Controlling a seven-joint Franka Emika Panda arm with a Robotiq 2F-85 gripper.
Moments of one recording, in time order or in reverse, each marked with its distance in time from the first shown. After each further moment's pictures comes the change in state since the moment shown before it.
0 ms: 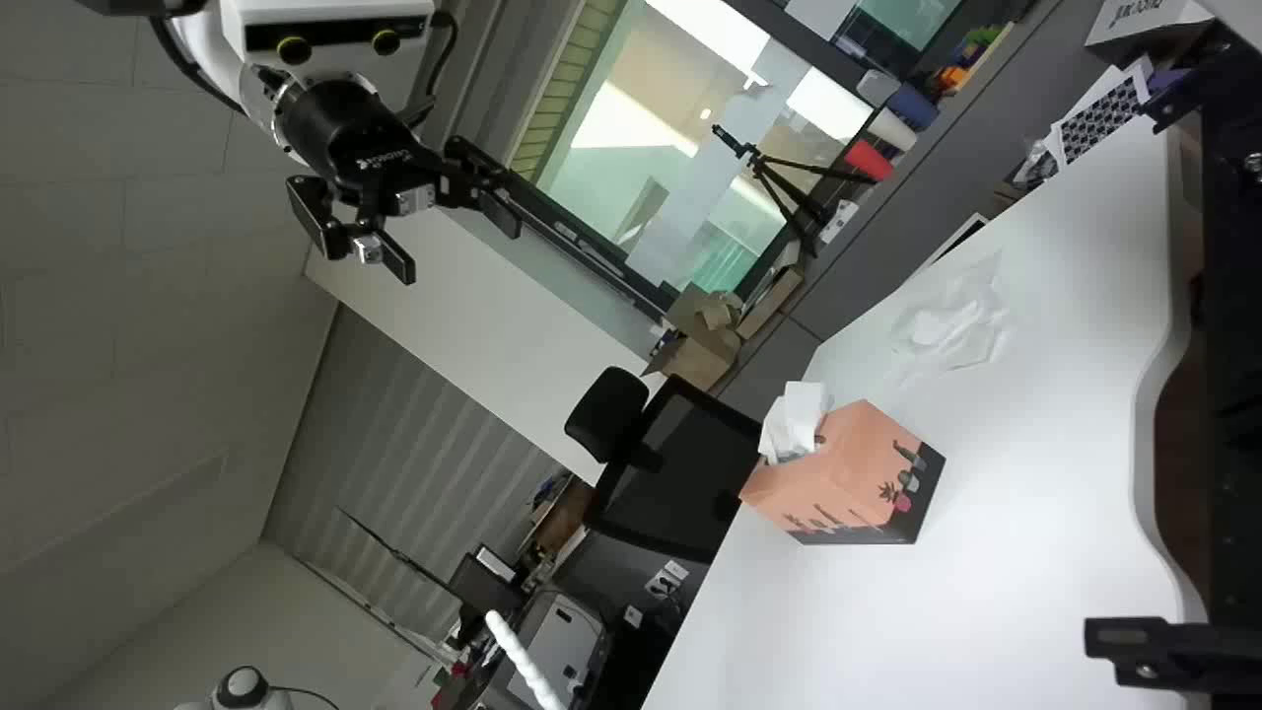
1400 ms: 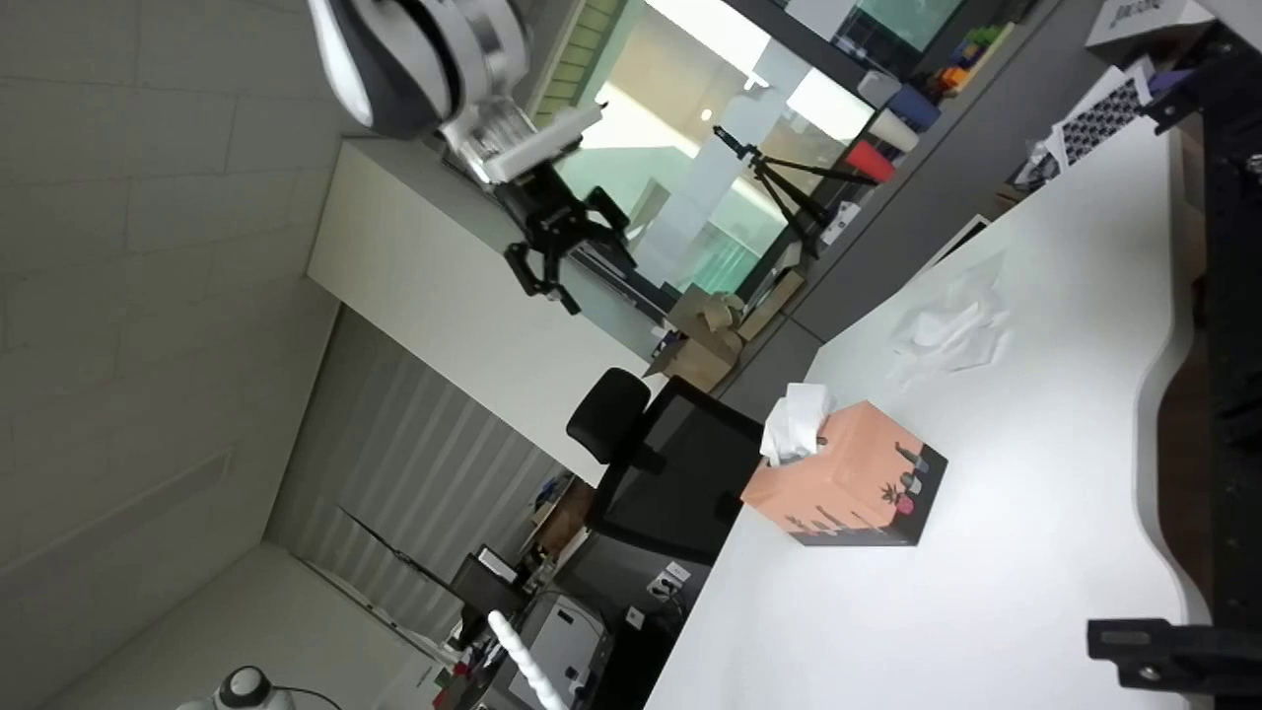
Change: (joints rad) arm -0.209 0.184 -0.119 -0.135 -0.092 0.724 -0.063
